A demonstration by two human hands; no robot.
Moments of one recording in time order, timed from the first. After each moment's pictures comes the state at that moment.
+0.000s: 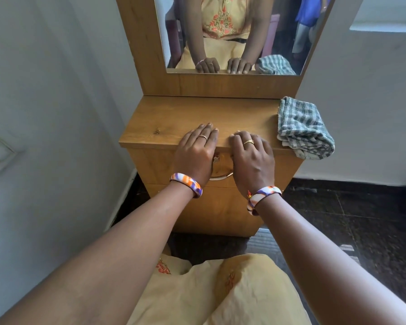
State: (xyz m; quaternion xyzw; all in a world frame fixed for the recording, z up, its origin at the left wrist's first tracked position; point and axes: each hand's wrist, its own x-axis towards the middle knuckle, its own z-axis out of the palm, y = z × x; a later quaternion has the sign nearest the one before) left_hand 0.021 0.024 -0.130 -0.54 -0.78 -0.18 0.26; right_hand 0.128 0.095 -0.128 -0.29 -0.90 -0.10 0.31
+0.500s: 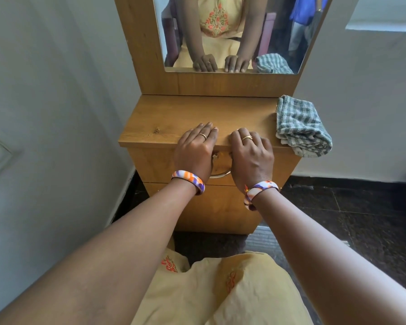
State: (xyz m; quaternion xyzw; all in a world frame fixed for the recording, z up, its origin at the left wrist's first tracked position) left_hand 0.024 0.022 -0.124 -0.53 -0.80 -0.21 0.21; right_hand 0.123 0.093 -0.125 -0.30 -0.89 -0.11 0.34
